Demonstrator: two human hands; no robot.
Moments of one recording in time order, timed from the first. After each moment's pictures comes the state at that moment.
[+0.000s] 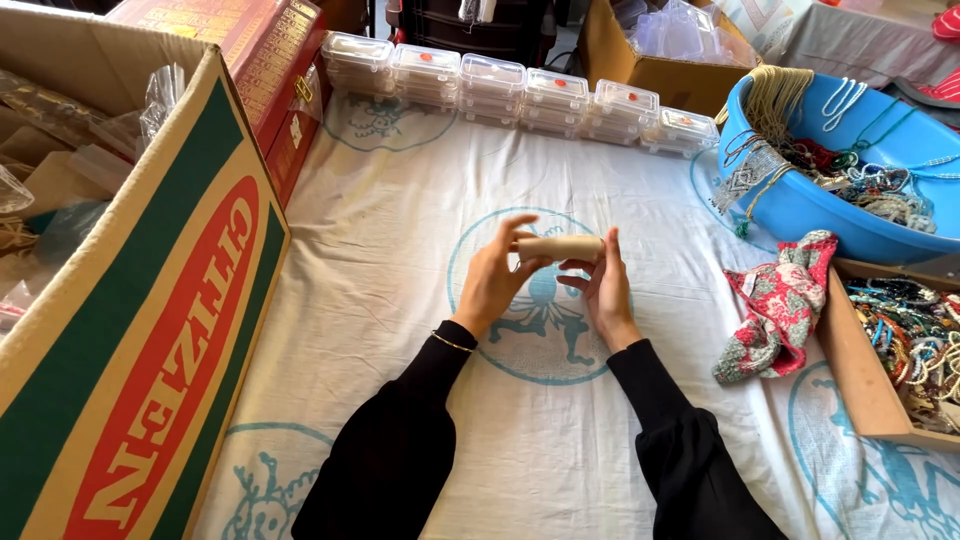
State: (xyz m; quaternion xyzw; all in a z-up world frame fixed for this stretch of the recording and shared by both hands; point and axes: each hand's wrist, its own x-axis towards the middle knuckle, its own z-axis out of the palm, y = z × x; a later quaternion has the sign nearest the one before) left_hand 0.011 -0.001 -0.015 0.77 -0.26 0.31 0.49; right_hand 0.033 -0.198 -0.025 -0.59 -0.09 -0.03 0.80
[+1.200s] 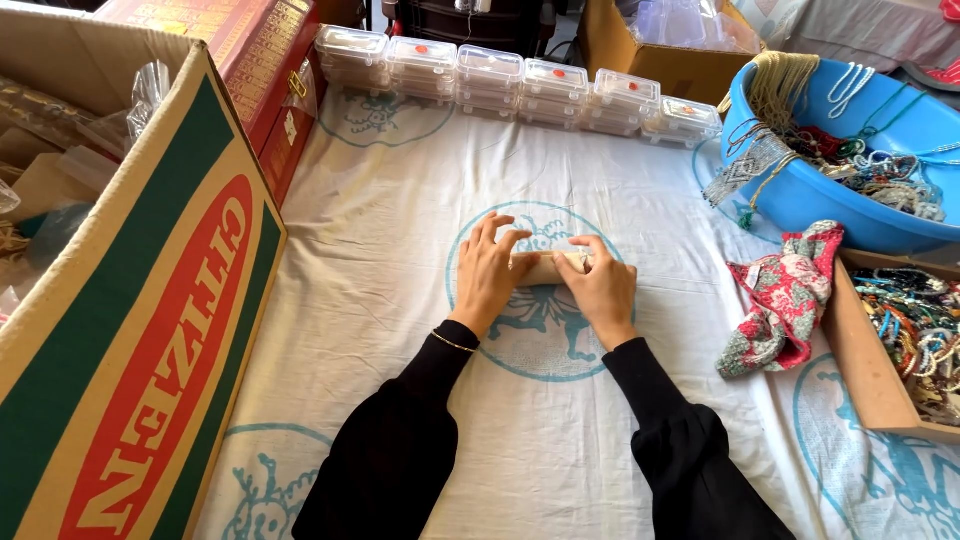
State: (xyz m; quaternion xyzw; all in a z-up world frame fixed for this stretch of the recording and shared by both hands) left_hand 0.019 -0.002 -0.033 0.85 -0.14 0.41 0.31; right_hand 0.009 -0.181 -0.003 -0.95 -0.02 -0.15 0.26
